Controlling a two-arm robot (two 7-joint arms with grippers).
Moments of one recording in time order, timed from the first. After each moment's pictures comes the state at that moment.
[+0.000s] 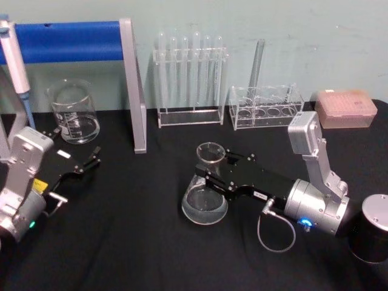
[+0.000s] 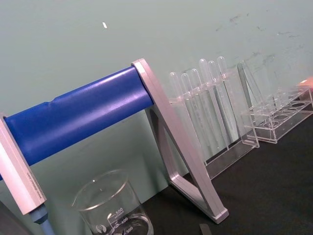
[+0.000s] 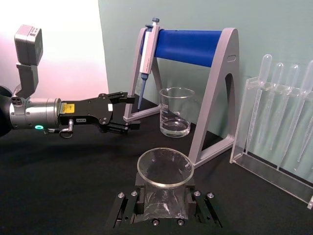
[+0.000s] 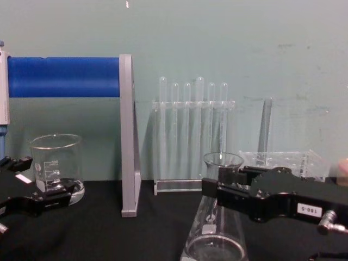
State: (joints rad) left arm -0.20 0.60 0.45 -1.41 -0.25 -0.12 0.03; right arm 0.27 0.45 -0.49 -1.47 0.47 -0.03 0.58
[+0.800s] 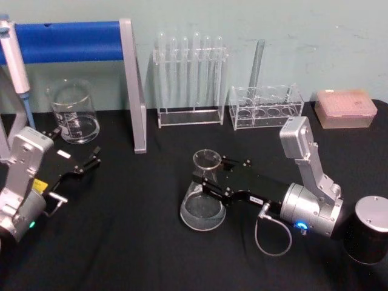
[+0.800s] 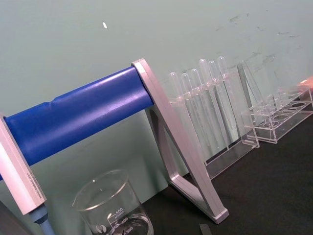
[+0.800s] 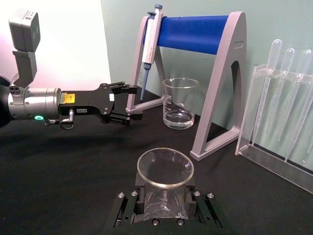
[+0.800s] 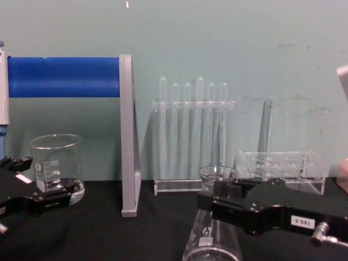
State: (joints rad) left arm -0.20 0.60 0.45 -1.41 -0.25 -0.12 0.03; right arm 0.29 0.44 -0.52 -1.42 0.46 -0.02 0.59
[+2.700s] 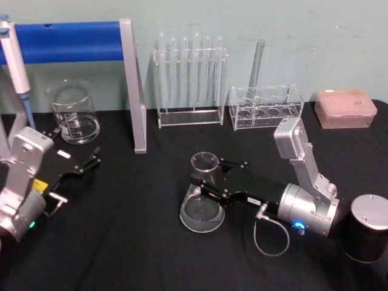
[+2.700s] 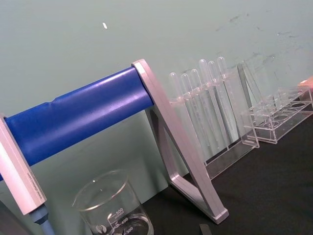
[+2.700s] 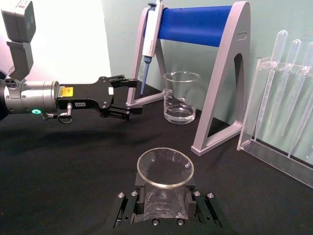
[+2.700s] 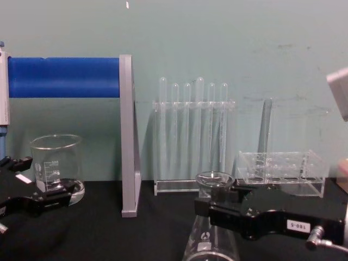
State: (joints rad) left arm -0.20 0.60 0.45 -1.41 -0.25 -0.12 0.03; right arm 0.31 0.43 -0.53 -1.40 0.44 -0.01 0.59
